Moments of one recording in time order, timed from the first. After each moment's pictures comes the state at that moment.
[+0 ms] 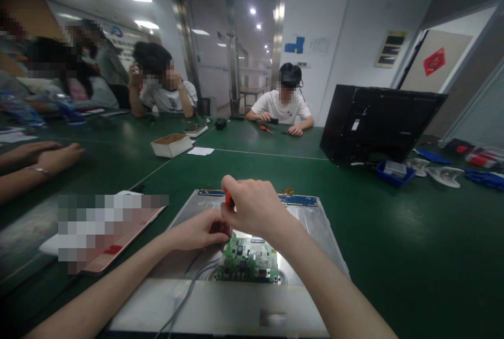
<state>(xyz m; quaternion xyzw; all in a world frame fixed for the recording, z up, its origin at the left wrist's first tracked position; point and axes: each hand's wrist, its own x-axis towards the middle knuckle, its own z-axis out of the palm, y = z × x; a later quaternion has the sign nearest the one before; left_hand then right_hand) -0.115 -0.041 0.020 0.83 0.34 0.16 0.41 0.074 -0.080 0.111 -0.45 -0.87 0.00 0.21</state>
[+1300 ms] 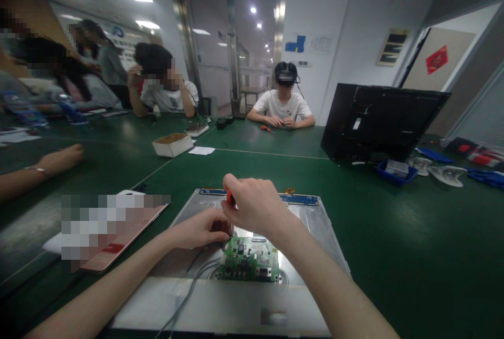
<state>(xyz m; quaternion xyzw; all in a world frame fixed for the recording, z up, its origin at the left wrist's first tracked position) -0.116 -0.040 0.023 0.83 0.34 0.13 0.42 0.074 -0.078 0.110 -0.45 -0.87 -0.01 0.20</state>
